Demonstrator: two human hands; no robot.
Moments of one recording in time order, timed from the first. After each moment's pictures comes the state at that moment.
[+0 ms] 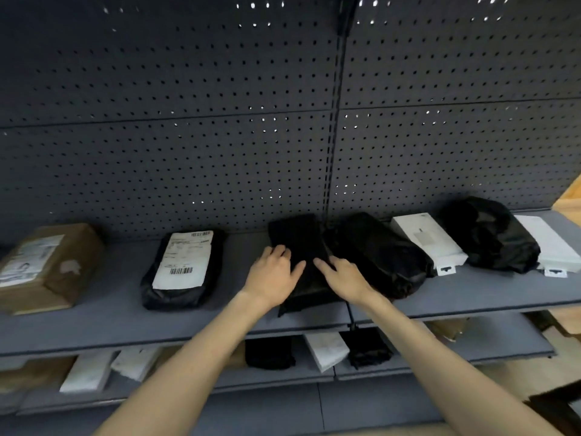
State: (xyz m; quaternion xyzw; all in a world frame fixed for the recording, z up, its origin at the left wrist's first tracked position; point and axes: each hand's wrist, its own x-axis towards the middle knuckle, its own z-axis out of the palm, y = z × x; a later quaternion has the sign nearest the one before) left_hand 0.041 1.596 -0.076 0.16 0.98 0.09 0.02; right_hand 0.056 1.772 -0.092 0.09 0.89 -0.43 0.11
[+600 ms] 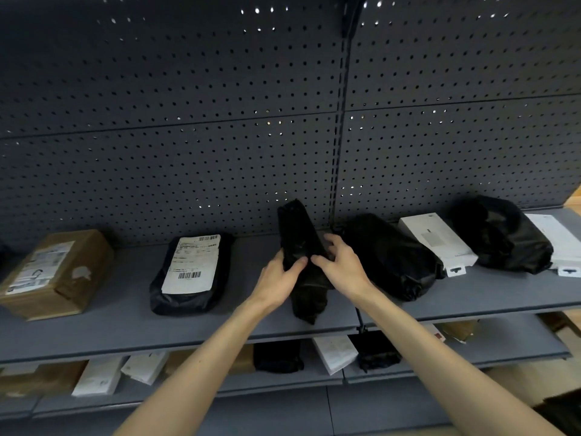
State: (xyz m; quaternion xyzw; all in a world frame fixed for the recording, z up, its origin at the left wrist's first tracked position) left_hand 0.053 1.587 -0.068 0.04 0.85 0.51 0.12; right_hand 0.061 1.748 -0.059 0.05 0.83 -0.56 0.00
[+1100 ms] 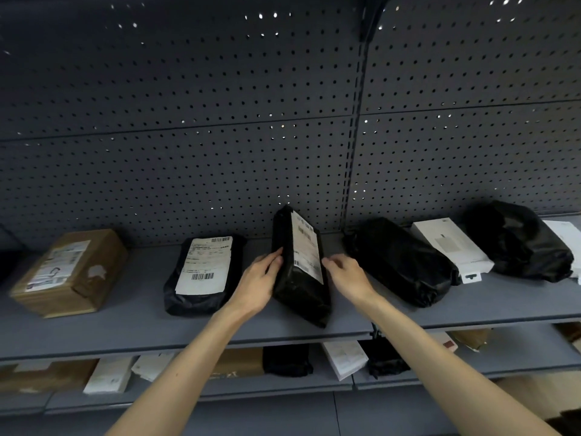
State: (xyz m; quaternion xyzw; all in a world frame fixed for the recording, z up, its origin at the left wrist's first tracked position) left_hand 0.045 1.529 -0.070 0.07 0.88 0.46 0.05; right_hand 0.047 1.733 -0.080 0.12 0.83 -0.54 0.05
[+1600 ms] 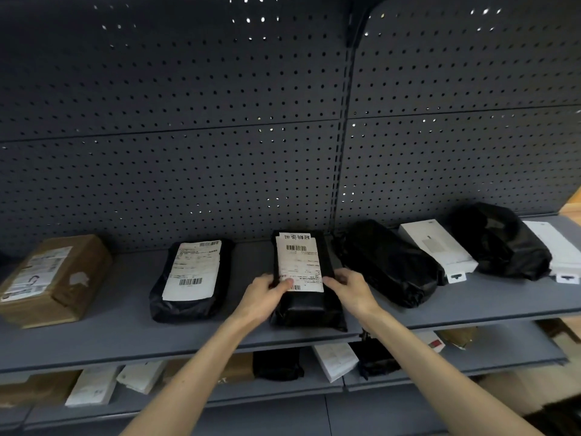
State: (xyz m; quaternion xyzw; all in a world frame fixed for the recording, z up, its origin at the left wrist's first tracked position) left_hand 0.048 1.553 -0.092 0.00 0.84 0.51 0.16; right_hand 0.063 1.757 -0.105 0.14 0.81 -0.57 0.03
